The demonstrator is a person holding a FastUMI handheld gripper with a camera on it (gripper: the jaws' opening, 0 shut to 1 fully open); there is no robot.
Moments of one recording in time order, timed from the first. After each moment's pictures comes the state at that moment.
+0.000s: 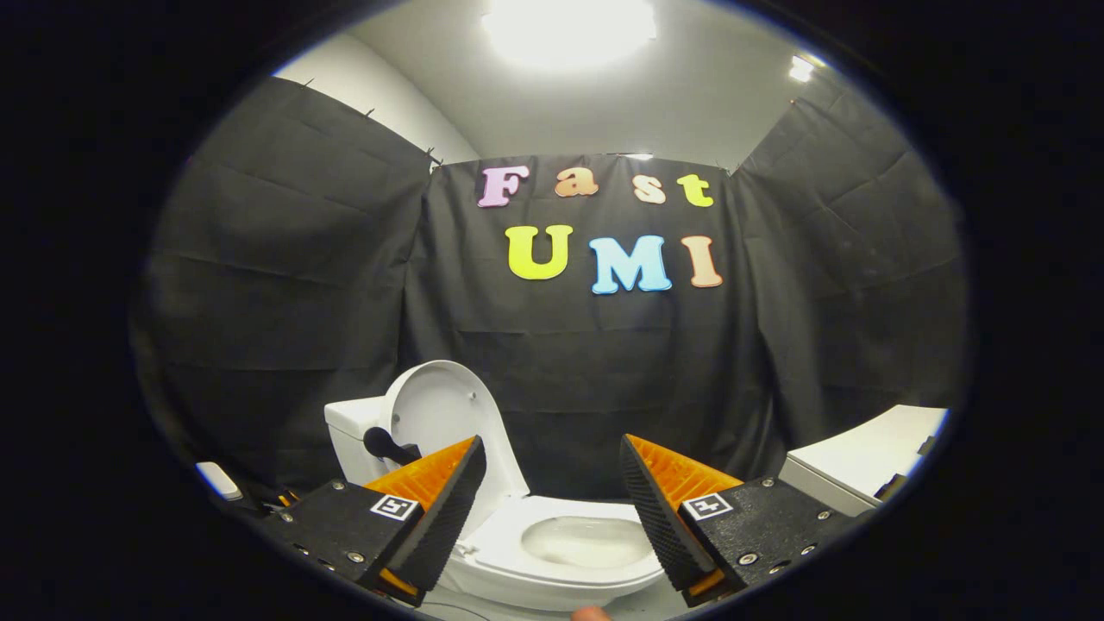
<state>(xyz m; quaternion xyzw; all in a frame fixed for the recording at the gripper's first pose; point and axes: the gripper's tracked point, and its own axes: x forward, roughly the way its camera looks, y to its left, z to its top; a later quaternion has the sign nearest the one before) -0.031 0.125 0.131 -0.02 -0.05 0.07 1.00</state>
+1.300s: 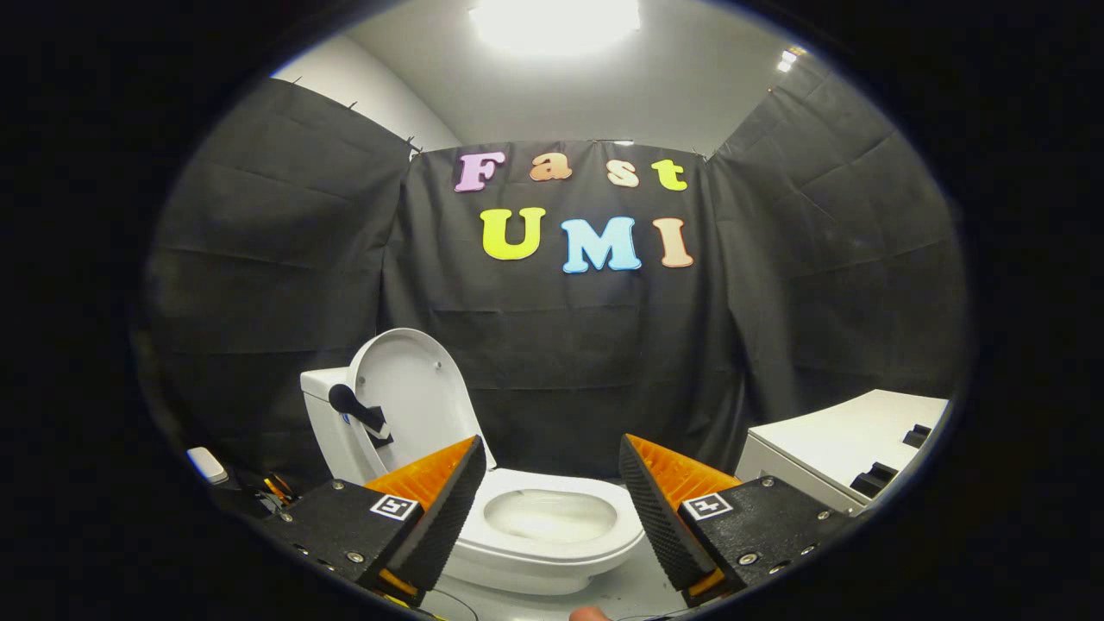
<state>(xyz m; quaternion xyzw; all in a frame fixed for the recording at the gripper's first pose) -0.050 0.066 0.090 -0.02 -0.02 0.05 1.00</state>
